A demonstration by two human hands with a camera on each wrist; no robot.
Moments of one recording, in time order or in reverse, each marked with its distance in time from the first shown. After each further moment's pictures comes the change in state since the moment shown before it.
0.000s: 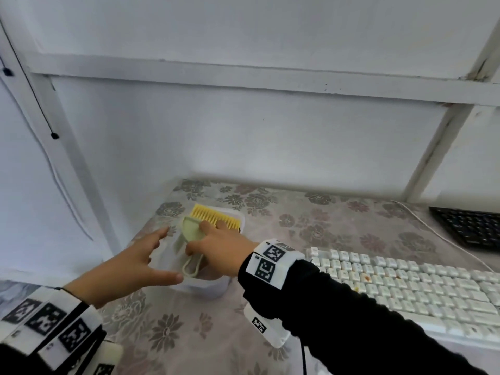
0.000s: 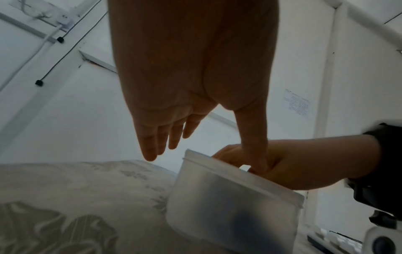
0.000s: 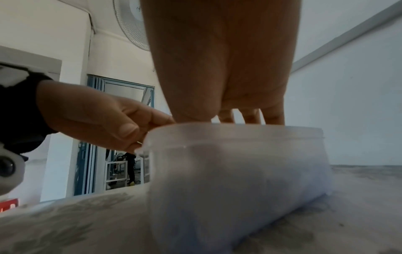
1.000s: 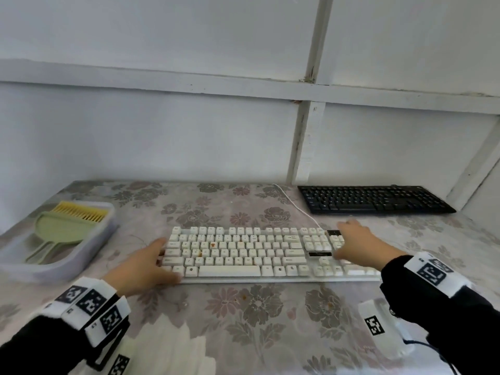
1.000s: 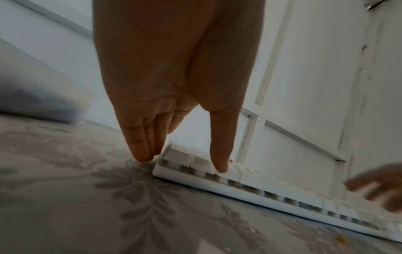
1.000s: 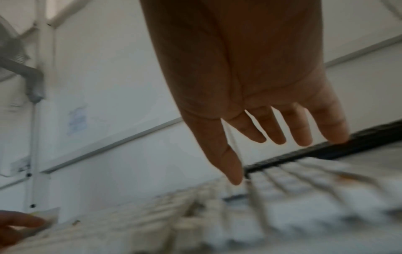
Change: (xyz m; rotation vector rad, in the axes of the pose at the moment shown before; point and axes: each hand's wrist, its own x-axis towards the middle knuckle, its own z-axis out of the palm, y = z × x) left_hand -0.004 0.154 0.211 0.215 -0.076 -0.036; right_hand -0.394 0.245 0.015 0.272 -0.016 1.017
